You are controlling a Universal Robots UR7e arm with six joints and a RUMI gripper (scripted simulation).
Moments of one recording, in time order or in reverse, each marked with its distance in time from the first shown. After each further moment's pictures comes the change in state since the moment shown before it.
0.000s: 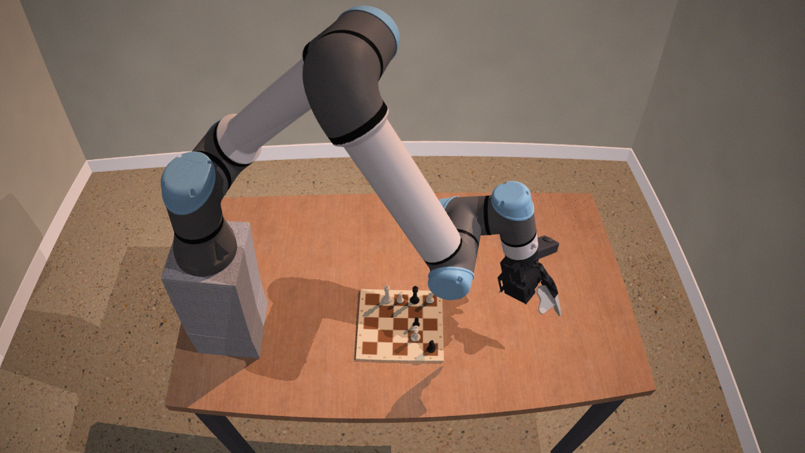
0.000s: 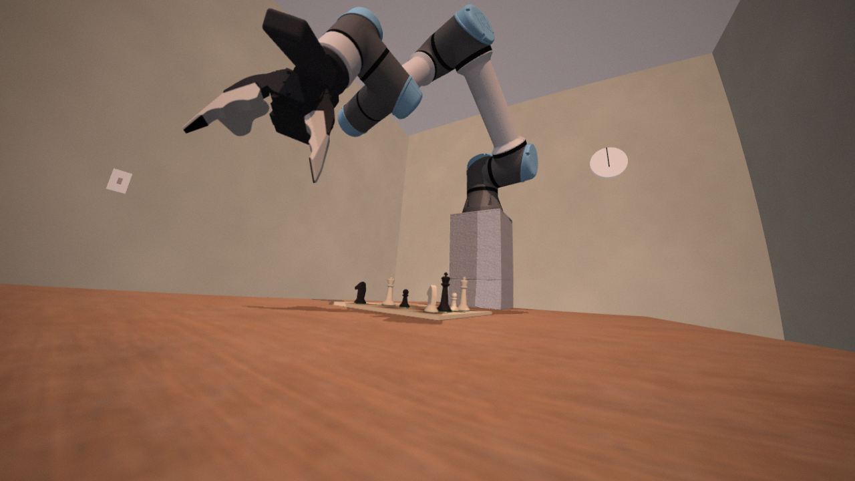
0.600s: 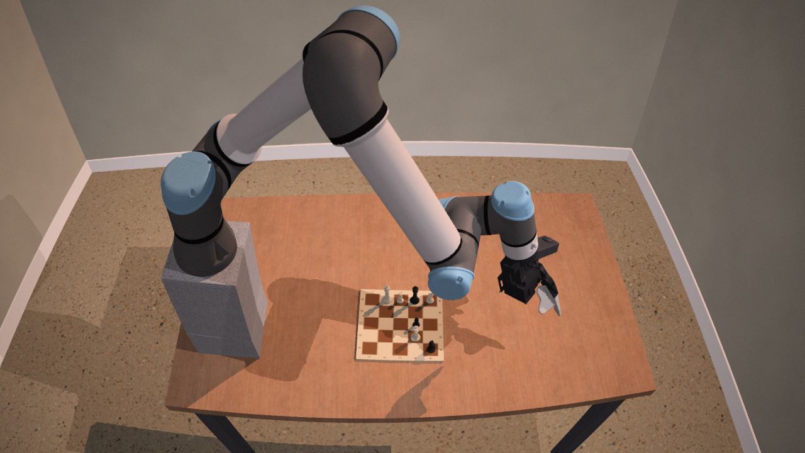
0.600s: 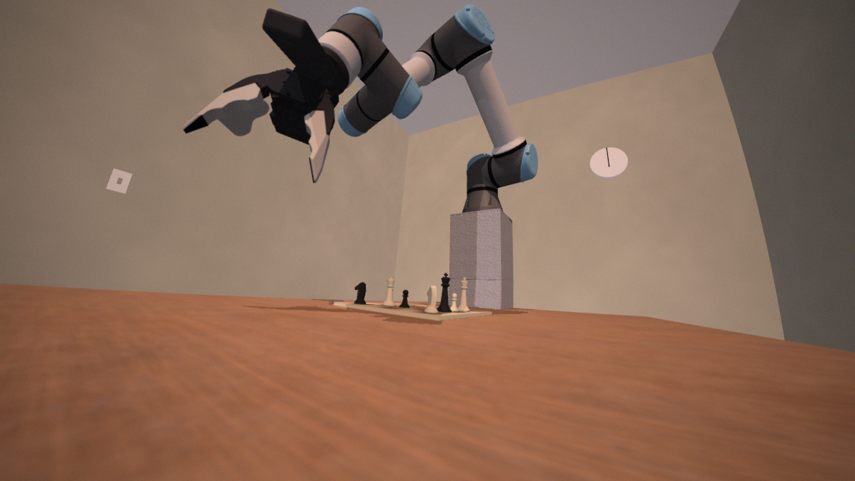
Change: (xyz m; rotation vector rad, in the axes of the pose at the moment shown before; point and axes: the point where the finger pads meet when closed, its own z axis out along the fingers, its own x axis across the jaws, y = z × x) arm 0.000 0.000 0.000 0.000 0.000 0.000
